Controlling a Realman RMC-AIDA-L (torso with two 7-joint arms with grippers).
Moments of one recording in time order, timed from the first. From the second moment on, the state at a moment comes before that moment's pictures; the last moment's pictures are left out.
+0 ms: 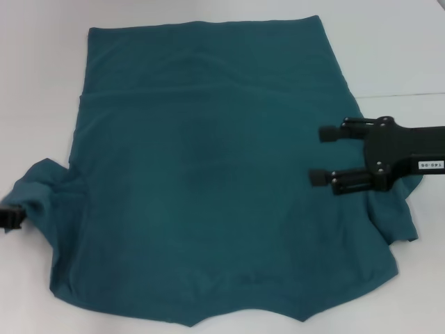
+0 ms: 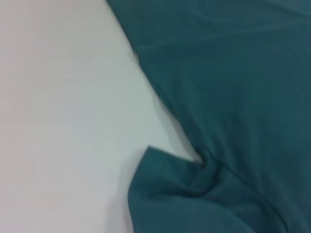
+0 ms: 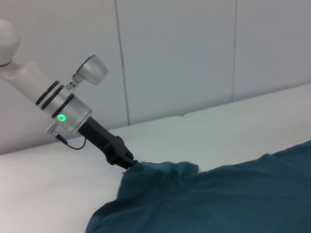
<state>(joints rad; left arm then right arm) -0.45 -2.17 0.79 1.11 2.57 1.06 -2.19 0.57 2.05 -0.61 -0.98 -2.05 -1.73 1.52</state>
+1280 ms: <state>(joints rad) -0.42 -2.18 1.48 1.32 2.69 0.94 -2.03 0.47 2.05 -0.50 -0.96 -1.95 -1.73 1.50</state>
